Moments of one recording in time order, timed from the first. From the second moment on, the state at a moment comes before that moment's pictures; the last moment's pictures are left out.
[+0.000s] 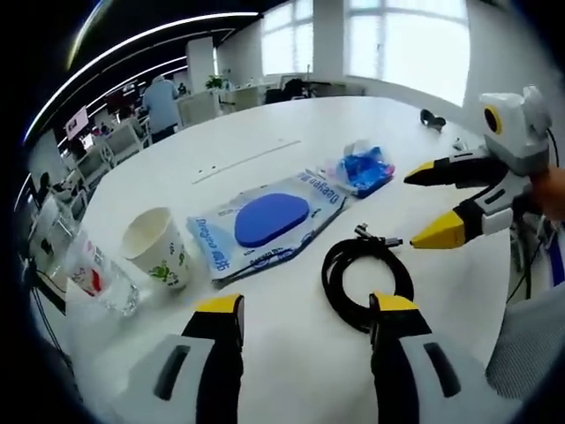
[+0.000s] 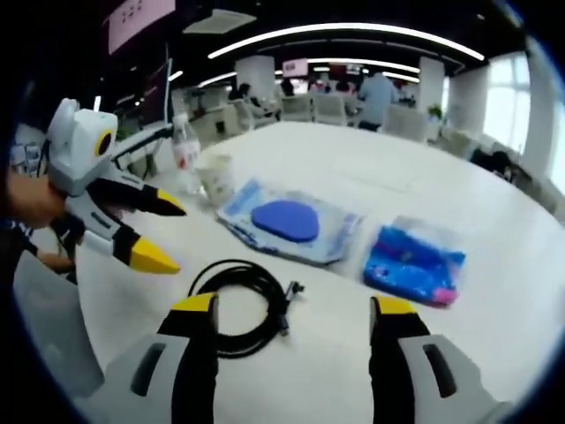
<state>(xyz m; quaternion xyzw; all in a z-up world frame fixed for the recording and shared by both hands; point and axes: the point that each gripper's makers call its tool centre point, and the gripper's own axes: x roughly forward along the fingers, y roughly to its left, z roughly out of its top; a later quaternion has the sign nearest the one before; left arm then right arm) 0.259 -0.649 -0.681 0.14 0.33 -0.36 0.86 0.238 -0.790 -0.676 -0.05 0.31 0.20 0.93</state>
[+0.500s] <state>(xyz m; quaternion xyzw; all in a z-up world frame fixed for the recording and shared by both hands) 0.254 -0.633 -0.665 0.14 0.30 -0.34 0.88 0.229 -0.790 -0.657 -0.05 0.29 0.20 0.93</state>
